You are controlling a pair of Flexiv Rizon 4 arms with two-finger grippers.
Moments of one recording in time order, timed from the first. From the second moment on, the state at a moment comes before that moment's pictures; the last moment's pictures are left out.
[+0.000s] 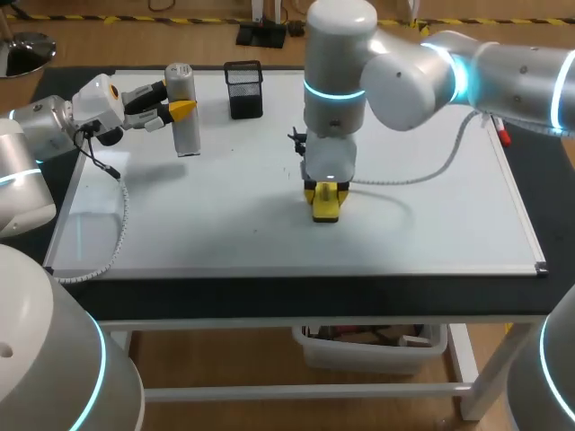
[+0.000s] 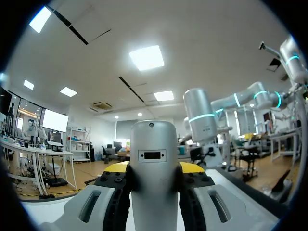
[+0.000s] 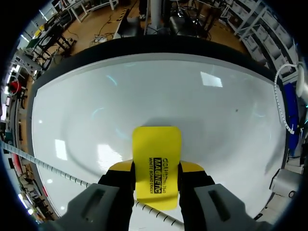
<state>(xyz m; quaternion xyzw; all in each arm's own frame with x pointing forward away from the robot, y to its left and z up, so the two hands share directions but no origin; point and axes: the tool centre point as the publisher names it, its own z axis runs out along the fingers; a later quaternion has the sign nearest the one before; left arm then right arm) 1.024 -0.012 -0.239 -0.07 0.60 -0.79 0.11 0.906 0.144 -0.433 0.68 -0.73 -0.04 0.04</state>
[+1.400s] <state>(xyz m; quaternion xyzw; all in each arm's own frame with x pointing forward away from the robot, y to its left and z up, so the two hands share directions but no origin) 1.024 -0.012 -0.239 -0.07 0.60 -0.79 0.11 0.909 0.095 -0.386 0.65 -0.76 -0.01 0.00</state>
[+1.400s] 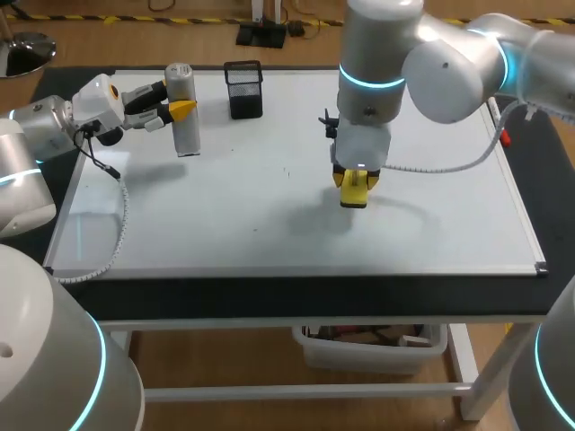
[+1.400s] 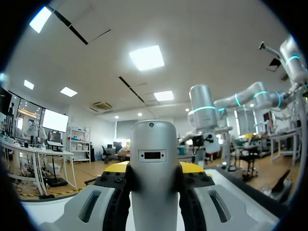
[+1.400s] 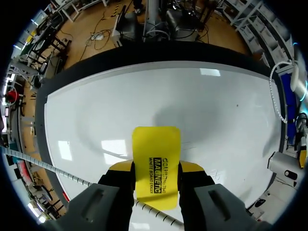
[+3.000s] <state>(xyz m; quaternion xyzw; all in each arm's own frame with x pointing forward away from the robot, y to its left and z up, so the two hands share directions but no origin) 1.024 -0.012 -0.239 -0.07 0.60 -0.79 0.11 1.167 0.059 -0.404 0.73 -0.68 -0.03 -0.03</state>
